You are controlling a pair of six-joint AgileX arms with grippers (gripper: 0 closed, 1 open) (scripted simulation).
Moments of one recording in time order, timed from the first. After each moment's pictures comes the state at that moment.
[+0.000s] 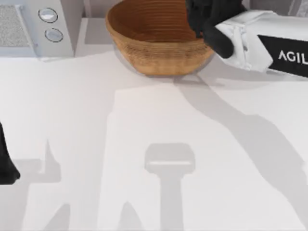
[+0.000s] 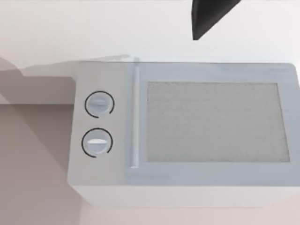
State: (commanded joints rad) left arm 0.00 0.00 0.00 0.00 0.00 0.00; right arm 0.59 2.05 1.56 0.51 0.62 0.02
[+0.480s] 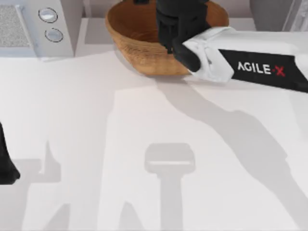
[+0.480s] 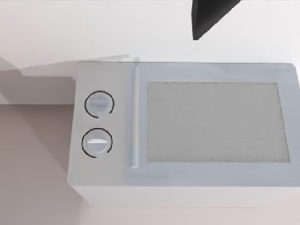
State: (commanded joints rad) left arm 0.00 0.00 0.00 0.00 0.00 0.00; right arm 0.65 2.23 1.68 0.54 0.67 0.02
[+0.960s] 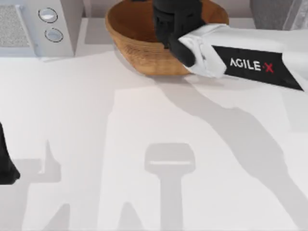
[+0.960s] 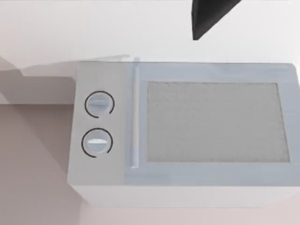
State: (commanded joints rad) left arm 0.00 0.00 0.00 0.00 0.00 0.00; right arm 0.62 2.30 1.77 0.52 0.64 0.02
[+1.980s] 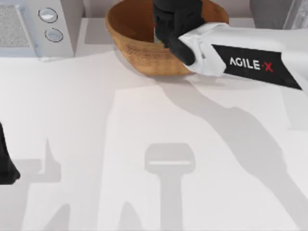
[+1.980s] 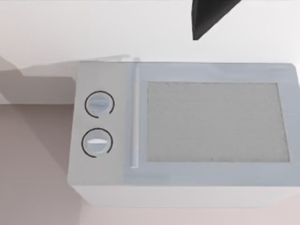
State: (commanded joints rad) left arm 0.00 0.00 0.00 0.00 0.00 0.00; right arm 0.62 2.31 1.78 0.52 0.64 0.02
